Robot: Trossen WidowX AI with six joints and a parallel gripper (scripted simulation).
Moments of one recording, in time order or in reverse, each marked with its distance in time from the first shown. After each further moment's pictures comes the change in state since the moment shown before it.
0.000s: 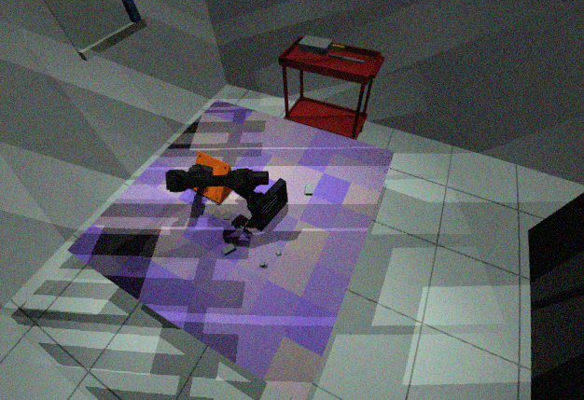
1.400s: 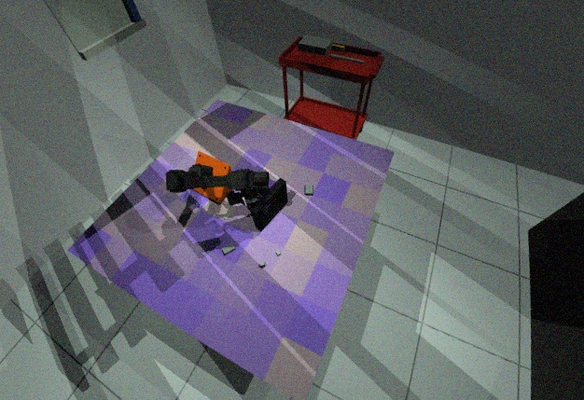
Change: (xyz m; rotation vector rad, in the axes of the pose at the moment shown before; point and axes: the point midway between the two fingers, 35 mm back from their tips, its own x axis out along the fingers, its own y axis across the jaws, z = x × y) arm 0.002 -0.001 -0.001 2.090 0.001 0.002
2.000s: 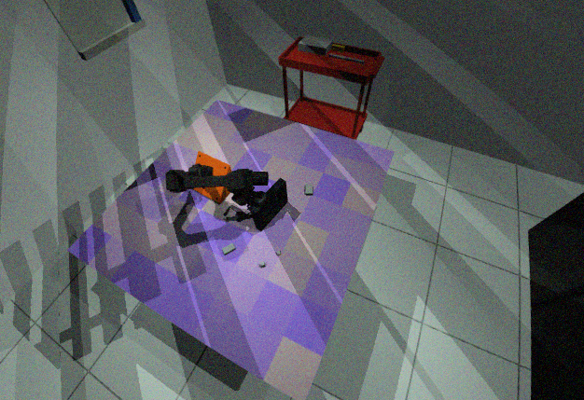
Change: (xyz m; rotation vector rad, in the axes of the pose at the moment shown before) arm 0.001 -0.003 -0.003 0.885 0.001 -0.017
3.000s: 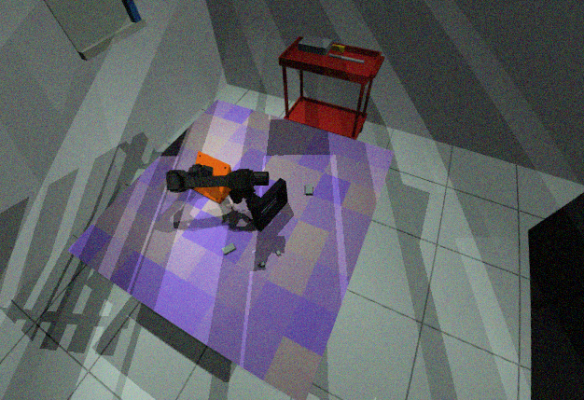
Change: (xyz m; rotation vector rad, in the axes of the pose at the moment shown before) arm -0.001 0.003 -0.001 0.478 0.004 0.007
